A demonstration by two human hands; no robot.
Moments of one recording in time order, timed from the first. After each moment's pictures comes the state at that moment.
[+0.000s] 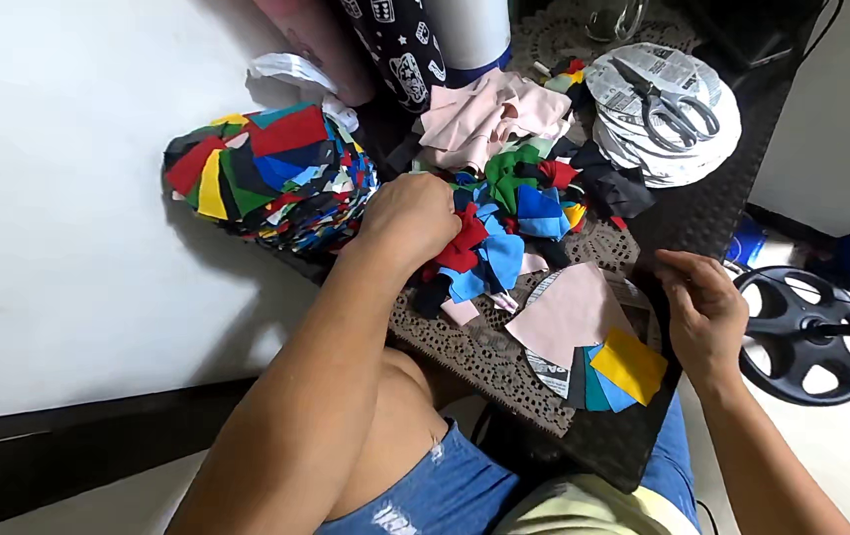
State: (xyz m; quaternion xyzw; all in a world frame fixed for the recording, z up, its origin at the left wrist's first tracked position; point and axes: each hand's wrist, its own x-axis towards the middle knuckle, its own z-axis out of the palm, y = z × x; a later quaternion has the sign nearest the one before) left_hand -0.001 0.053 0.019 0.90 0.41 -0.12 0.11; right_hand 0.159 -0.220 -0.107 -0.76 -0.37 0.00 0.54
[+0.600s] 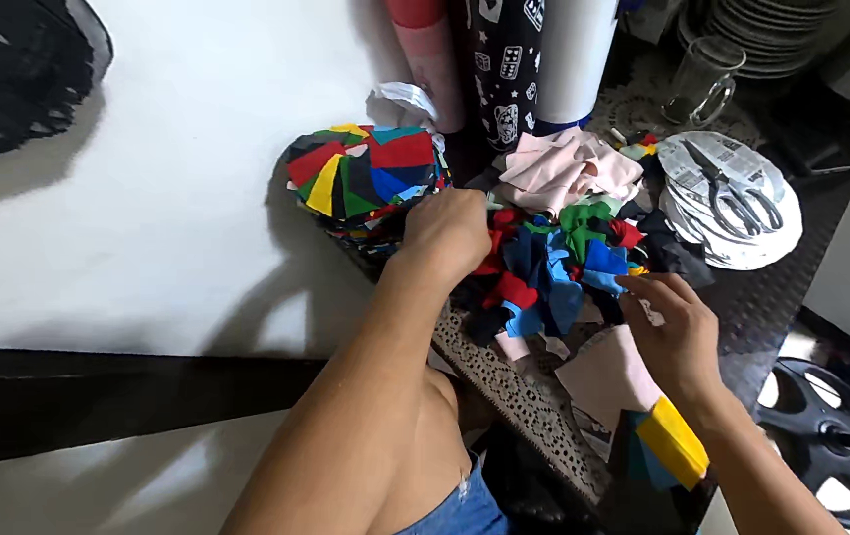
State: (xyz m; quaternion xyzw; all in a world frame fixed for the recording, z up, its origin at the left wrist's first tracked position) left_hand -0.036 0.081 0.035 0.87 0.47 -0.05 0.14; right_hand 0.132 -0.124 -0.064 -0.73 -0.55 -0.01 0.40
